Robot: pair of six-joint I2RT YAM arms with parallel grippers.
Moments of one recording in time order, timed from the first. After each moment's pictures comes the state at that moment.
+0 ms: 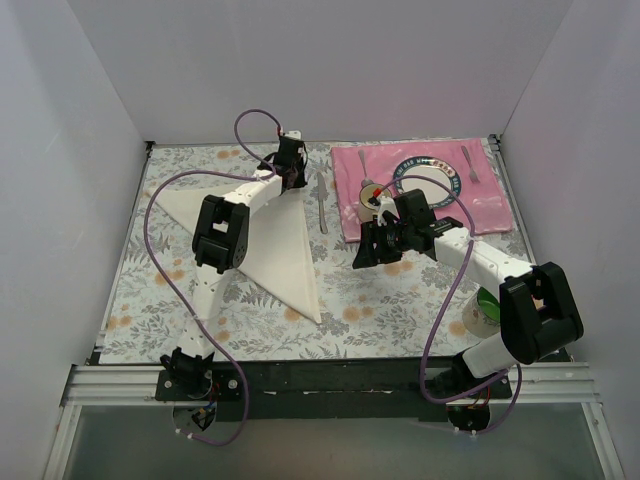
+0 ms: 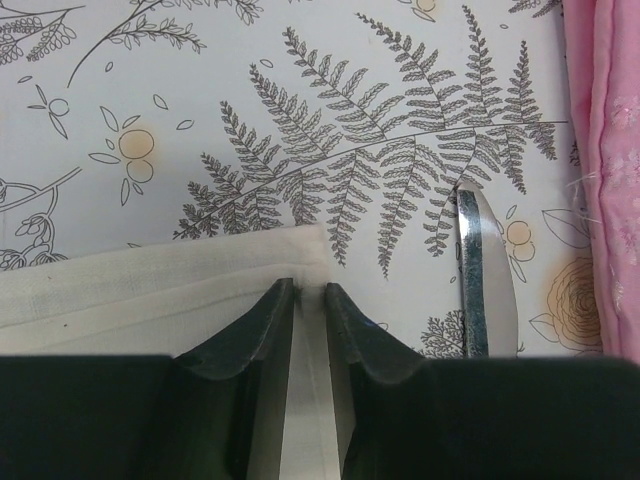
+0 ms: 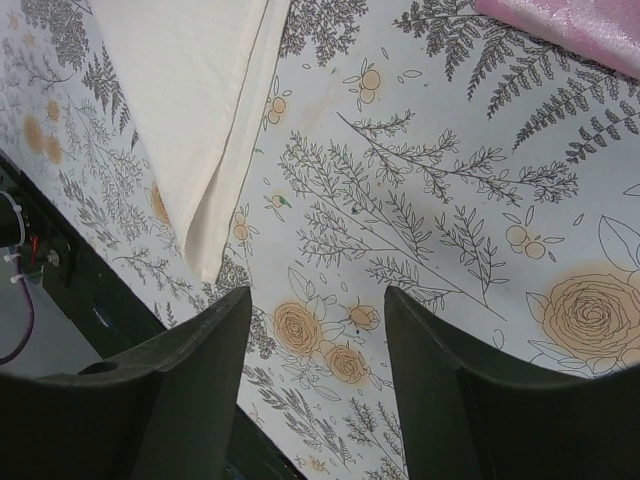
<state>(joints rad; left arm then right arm) -0.39 2.47 2.03 -0.27 -0.21 -0.30 0.46 1.48 0.93 -0.37 -0.53 0.25</state>
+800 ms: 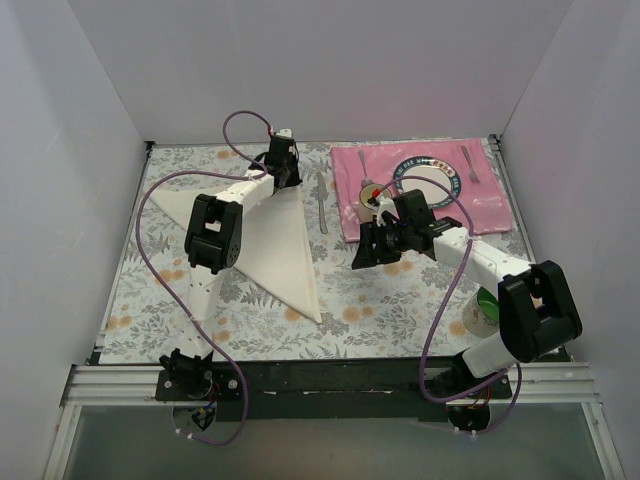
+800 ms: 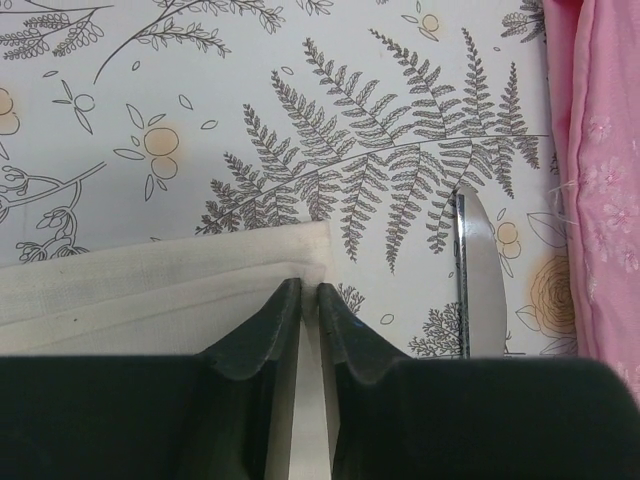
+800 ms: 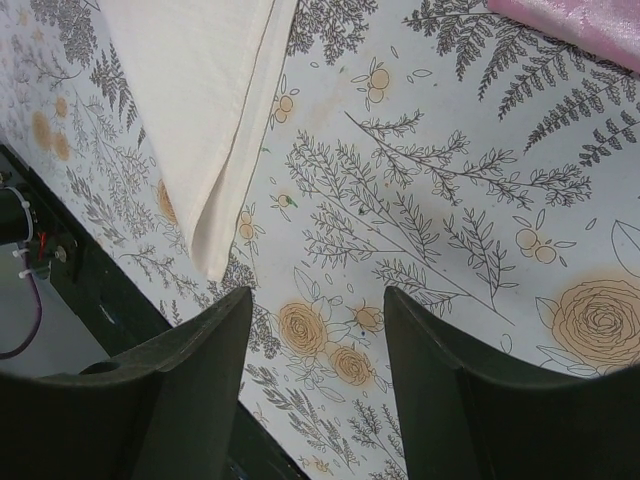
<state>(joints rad) -0.35 2.41 1.94 -0.21 -0.13 -0.36 0.46 1.49 0.93 -0.37 -0.55 0.25</state>
